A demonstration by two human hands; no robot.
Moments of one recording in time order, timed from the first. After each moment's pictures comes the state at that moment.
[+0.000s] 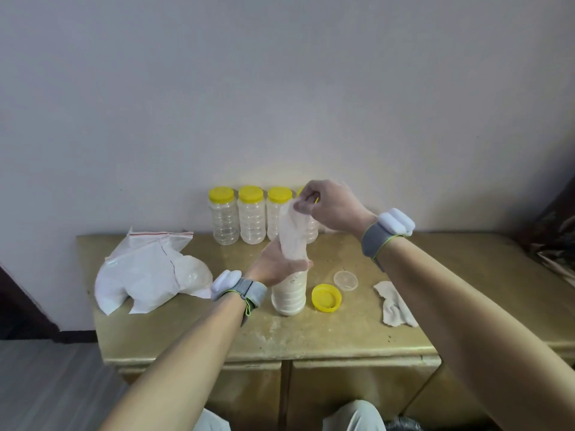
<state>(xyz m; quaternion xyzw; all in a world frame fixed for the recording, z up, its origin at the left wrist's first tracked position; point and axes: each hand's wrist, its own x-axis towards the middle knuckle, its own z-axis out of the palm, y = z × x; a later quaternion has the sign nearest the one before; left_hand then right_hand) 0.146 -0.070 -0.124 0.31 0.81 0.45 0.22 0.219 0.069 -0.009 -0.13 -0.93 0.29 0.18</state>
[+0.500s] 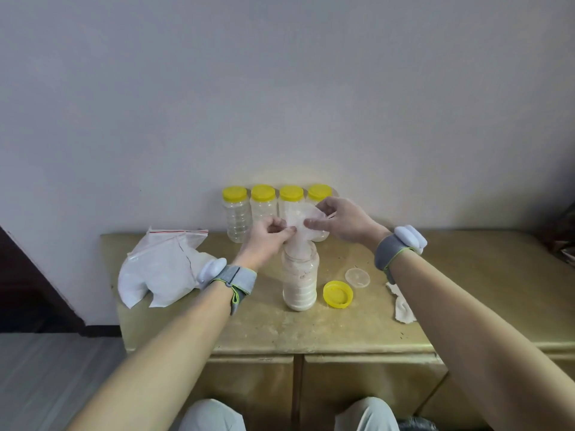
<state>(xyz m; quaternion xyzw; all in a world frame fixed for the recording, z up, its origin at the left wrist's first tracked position) 0.134 -0.095 -0.094 0.22 0.77 0.59 0.13 0.227 0.075 -0.046 -0.15 -0.89 0.42 0.12</state>
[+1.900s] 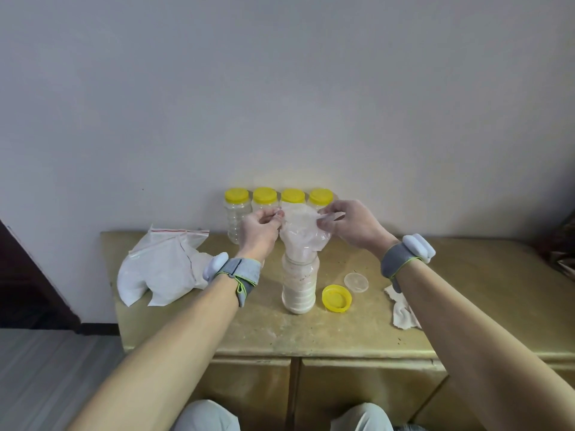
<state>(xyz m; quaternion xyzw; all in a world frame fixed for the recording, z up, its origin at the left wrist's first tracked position) 0.128 -0.086 -0.084 0.13 0.70 0.70 0.05 0.240 0.076 -0.040 -0.16 -0.88 0.42 0.16</state>
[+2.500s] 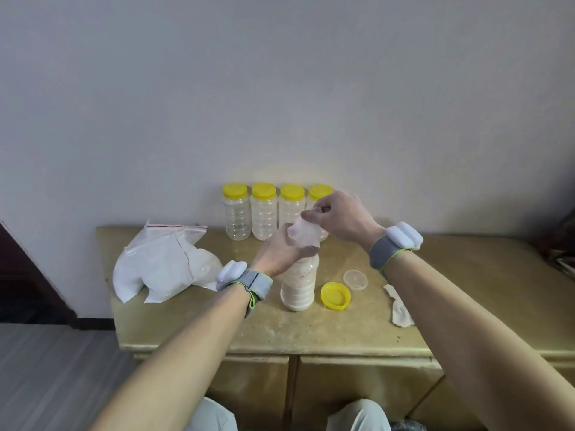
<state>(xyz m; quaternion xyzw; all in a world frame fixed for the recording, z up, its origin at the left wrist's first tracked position) 0.148 -0.081 -0.103 0.28 0.81 0.48 0.19 0.227 0.057 -0.026 -0.16 -0.93 0.28 0.18</state>
